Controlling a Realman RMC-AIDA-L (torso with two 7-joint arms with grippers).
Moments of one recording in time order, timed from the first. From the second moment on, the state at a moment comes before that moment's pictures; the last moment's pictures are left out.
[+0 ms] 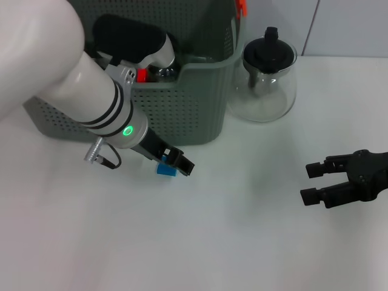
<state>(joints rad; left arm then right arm) -0.69 -2.18 1.49 1.20 2.73 1.33 -2.98 0.61 1.91 -0.88 -0.63 -2.06 -1.71 1.74</state>
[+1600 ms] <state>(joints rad) -0.76 -2.18 1.47 0.95 2.72 1.12 -2.98 0.60 1.90 -0.88 -0.63 -2.06 -1.70 1.74</state>
